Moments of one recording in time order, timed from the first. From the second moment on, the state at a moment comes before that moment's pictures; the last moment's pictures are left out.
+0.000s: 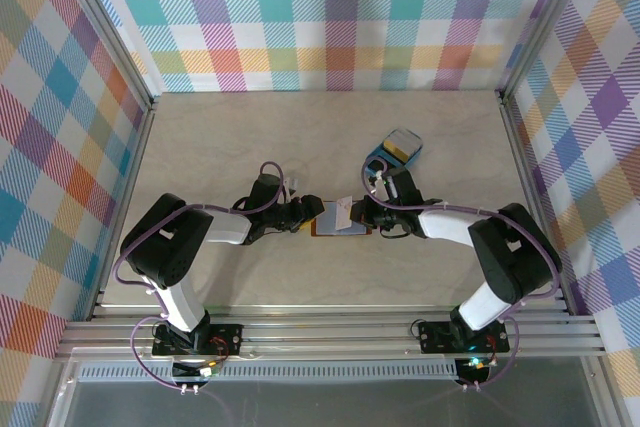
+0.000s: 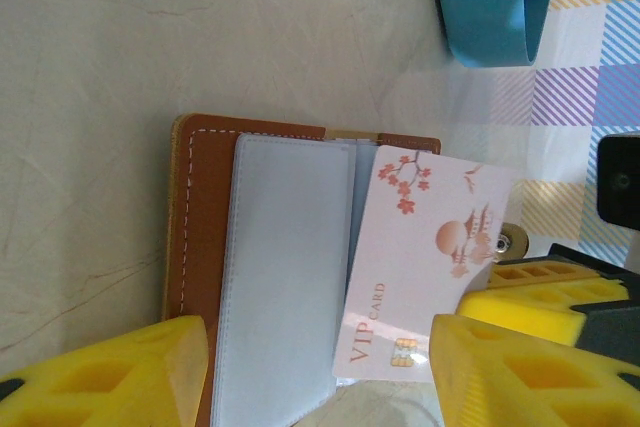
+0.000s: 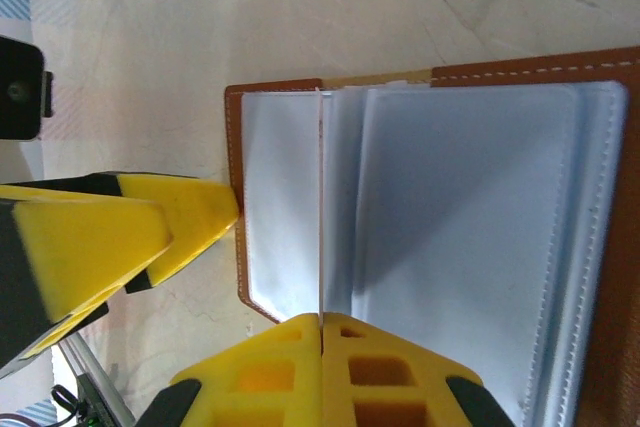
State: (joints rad) left arm -0.52 1.74 0.67 0.42 0.51 -0.99; right arm 0.50 1.60 0.70 0.08 -0.49 0.73
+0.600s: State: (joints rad) left arm -0.52 1.75 0.67 0.42 0.51 -0.99; right arm 0.50 1.63 0.70 0.09 -0.49 0.73
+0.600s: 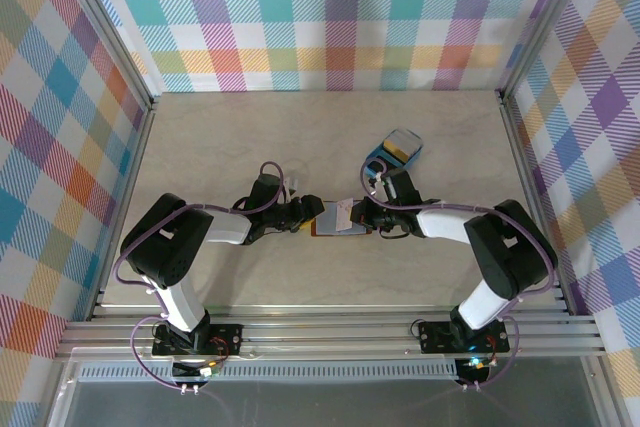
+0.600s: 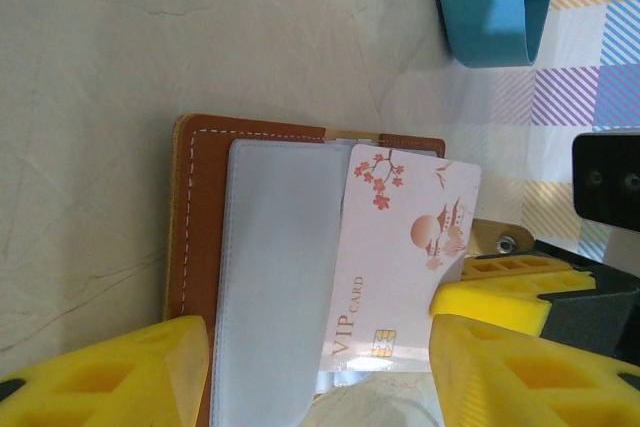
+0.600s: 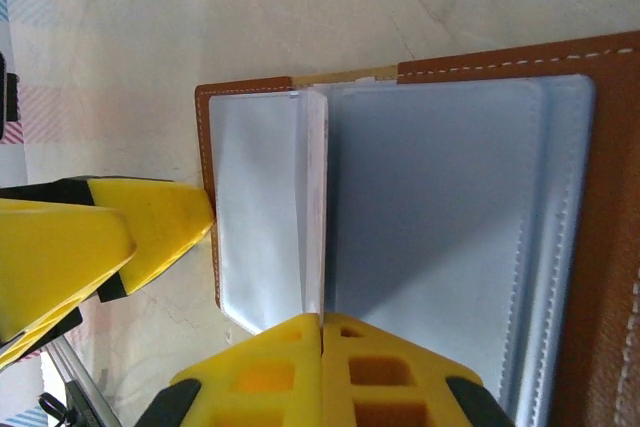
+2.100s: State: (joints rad) left arm -0.52 1.75 0.67 0.42 0.50 -0.99; right arm 0.49 1.67 0.70 0.08 -0.56 0.73
